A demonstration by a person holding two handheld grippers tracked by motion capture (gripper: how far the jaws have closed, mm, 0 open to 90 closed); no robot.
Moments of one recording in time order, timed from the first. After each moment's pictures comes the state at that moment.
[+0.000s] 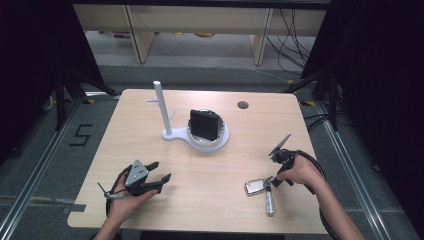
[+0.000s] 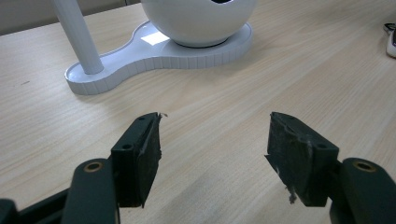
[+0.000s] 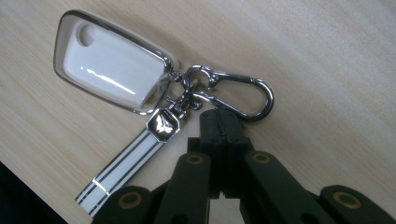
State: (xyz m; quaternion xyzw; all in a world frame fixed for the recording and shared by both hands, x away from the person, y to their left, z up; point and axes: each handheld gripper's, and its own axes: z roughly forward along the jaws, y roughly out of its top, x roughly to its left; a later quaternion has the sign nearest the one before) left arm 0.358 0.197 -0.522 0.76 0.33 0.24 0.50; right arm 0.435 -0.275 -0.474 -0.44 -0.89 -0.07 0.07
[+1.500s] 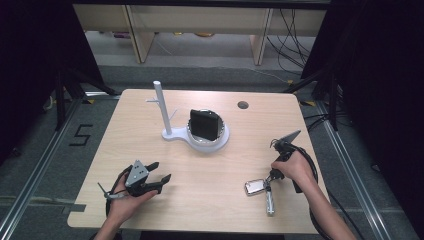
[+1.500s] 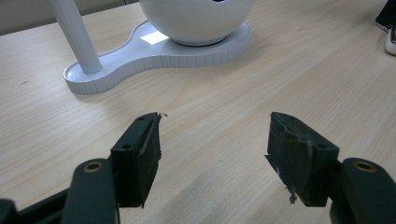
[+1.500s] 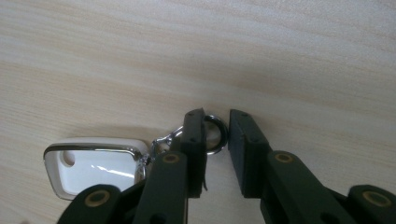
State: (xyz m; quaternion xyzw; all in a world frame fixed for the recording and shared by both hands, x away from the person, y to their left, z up) left arm 0.357 0.197 -0.522 0.76 0.33 0.24 0.51; right arm 0.448 -0.274 -0.475 -0.65 -0.76 -0.10 0.05
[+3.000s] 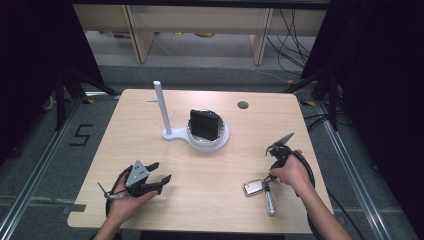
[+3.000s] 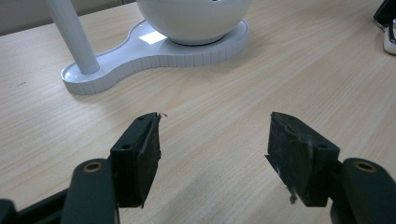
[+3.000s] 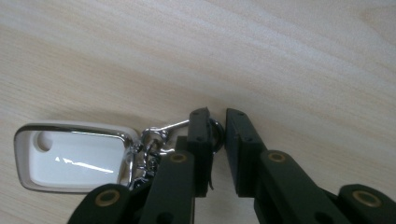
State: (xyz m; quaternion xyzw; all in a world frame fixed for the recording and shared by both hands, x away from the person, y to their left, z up) left arm 0.356 0.197 -0.522 0.77 0.32 0.24 0.50; right arm 0.435 -0.258 -0.472 -0.60 -0.80 -0.08 -0.01
